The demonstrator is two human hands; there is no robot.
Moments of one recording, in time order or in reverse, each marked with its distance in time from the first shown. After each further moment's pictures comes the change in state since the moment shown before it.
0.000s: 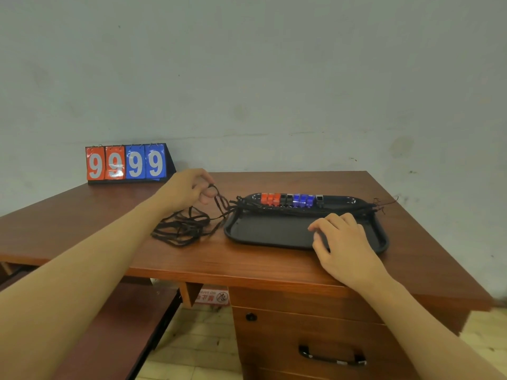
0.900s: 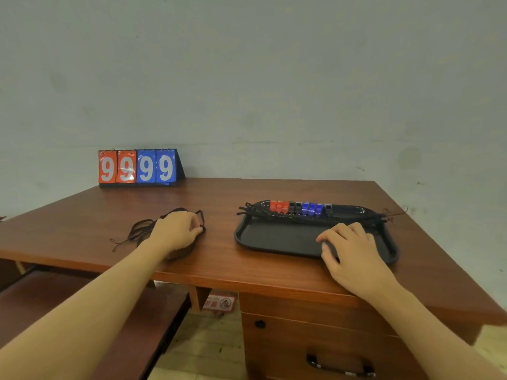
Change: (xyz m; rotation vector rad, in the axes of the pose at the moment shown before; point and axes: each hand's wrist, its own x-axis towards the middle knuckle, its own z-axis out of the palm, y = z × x) left_hand -0.034 -0.065 0.027 0.411 -0.061 -0.190; right_hand 0.000 -0.003 -0.002 -0.030 -0.038 -0.017
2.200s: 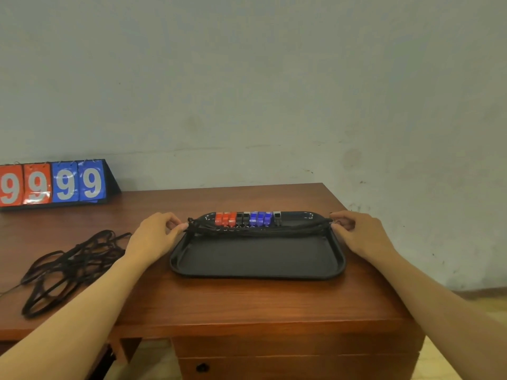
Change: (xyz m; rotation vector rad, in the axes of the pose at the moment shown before) left_hand 0.074 0.079 0.048 -0.308 0.232 0.130; right_hand 0.043 0.164 -0.009 0.290 0.150 0.397
